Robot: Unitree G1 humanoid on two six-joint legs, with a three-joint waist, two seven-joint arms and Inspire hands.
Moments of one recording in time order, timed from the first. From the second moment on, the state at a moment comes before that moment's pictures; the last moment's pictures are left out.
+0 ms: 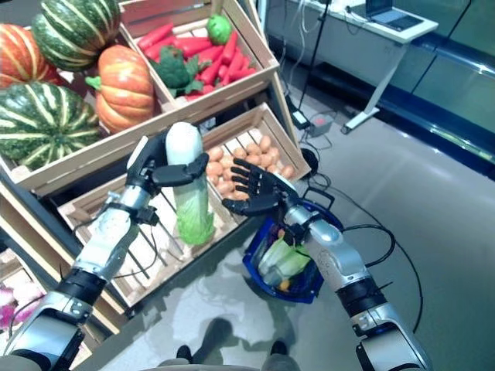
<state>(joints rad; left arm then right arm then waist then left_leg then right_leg) -0.45 0.46 -0.30 0.35 -0.52 -0.30 -0.05 -0.42 -0.48 0.35 0.23 0.74 0.12 0.25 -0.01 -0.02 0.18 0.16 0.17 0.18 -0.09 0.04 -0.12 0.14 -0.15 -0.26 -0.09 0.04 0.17</state>
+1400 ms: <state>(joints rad) -0.43 0.44 -0.37 0.29 -0.80 -0.16 -0.39 -0.42 -0.45 0.45 0.28 0.88 0.28 0.42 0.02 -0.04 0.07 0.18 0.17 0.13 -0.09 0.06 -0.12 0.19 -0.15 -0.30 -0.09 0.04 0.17</state>
